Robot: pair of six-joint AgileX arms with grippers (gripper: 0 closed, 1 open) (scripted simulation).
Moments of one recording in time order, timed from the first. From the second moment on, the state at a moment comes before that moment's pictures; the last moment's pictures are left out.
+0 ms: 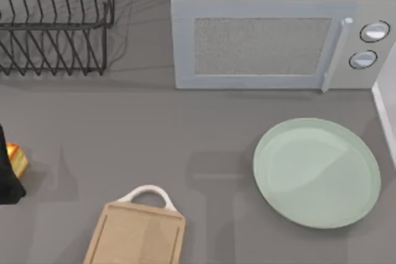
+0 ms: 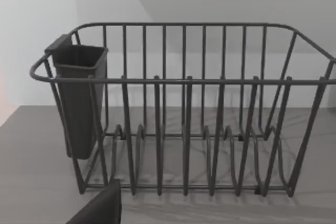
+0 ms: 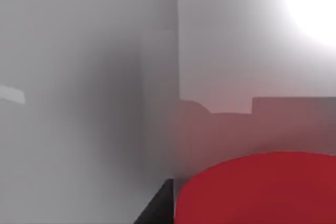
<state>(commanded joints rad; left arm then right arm) 0.00 0.00 0.00 0.00 0.00 0.00 -0.33 2.46 1.53 -0.64 0.01 -0.31</state>
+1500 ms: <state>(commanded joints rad) 0.00 0.00 0.00 0.00 0.00 0.00 -0.33 2.22 1.67 -0.97 -0.01 -0.30</state>
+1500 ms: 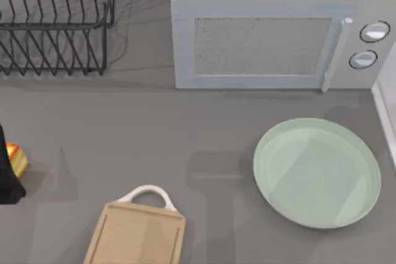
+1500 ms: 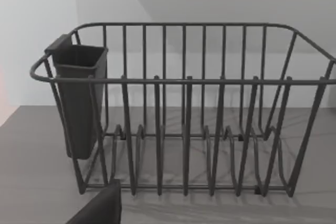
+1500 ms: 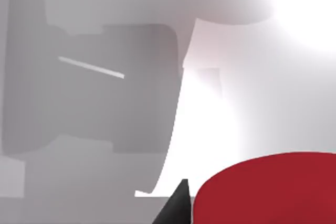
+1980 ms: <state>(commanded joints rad) 0.00 0.00 0.00 0.00 0.00 0.00 -0.20 2.09 1.60 -1.08 -0.01 -0.15</state>
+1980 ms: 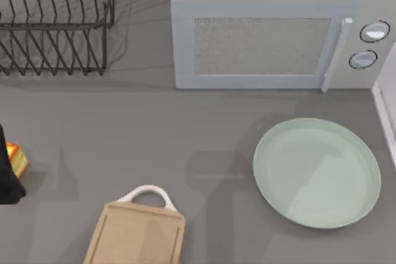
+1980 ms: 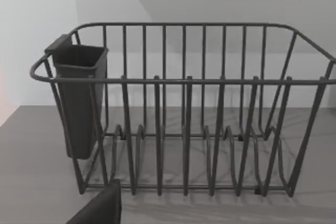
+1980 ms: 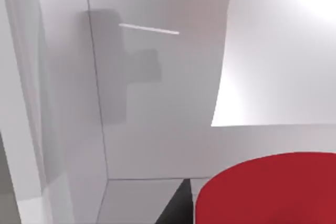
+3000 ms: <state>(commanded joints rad) 0.00 0.00 0.00 0.00 0.00 0.00 0.41 1.84 1.47 -1.25 0.00 0.43</state>
